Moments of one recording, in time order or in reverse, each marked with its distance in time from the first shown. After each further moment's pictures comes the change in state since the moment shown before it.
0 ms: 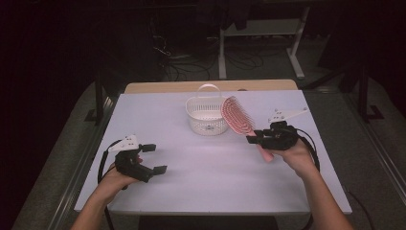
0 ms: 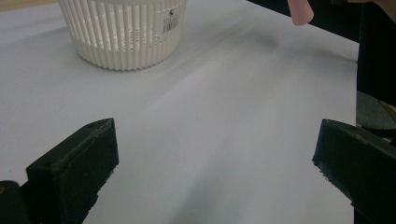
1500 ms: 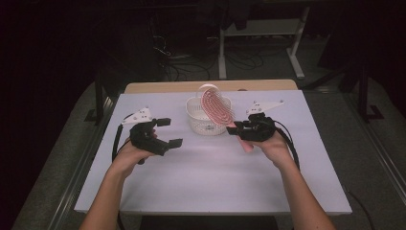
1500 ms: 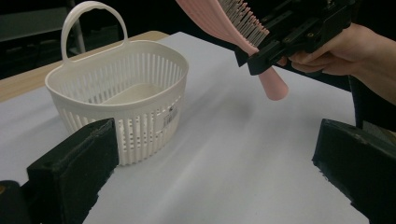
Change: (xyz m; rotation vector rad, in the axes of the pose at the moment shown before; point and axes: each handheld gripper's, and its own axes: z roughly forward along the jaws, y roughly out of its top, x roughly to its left) left arm 0.007 0.071 0.031 -0.109 -0.034 0.047; right arm 0.015 0.036 0.044 -0.052 0.011 -0.040
